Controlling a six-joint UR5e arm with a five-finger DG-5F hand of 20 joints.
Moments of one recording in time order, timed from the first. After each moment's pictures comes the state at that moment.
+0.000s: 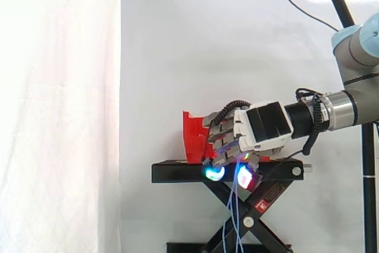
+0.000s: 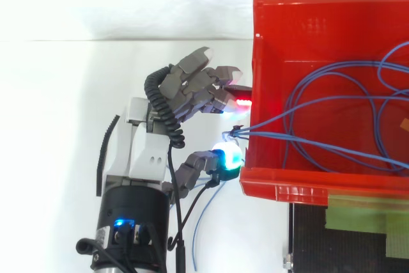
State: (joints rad) arm -0.10 -2.18 -1.20 -3.12 -1.69 -2.76
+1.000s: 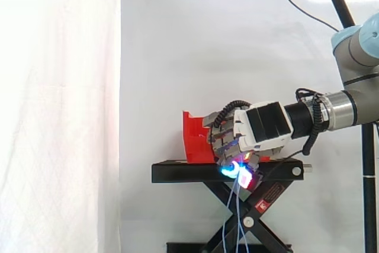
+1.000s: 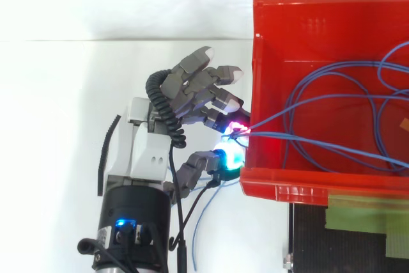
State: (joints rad) arm -0.10 -2.18 -1.20 -3.12 -1.69 -2.76
